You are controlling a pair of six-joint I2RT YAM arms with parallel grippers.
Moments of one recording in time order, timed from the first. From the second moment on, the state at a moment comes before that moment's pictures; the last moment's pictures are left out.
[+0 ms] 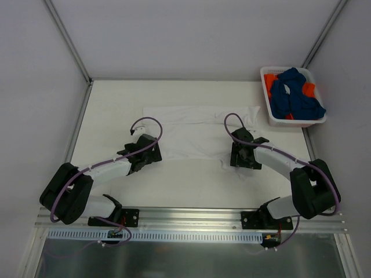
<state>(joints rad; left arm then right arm) -0.56 1.32 0.53 -0.15 -0.40 -0.67 0.47 1.42 0.75 -0.64 0.35 0.56</state>
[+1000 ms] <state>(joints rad) -0.56 1.39 0.66 -0.24 -0.42 -0.64 0.46 1.45 0.86 -0.75 0.34 0.53</state>
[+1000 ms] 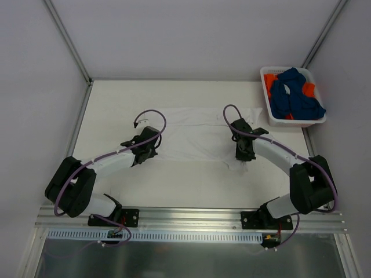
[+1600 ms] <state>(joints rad) -0.54 1.52 0.93 -0.38 -0.49 -0.59 0.40 1.80 1.35 -0.84 0.40 0.36</state>
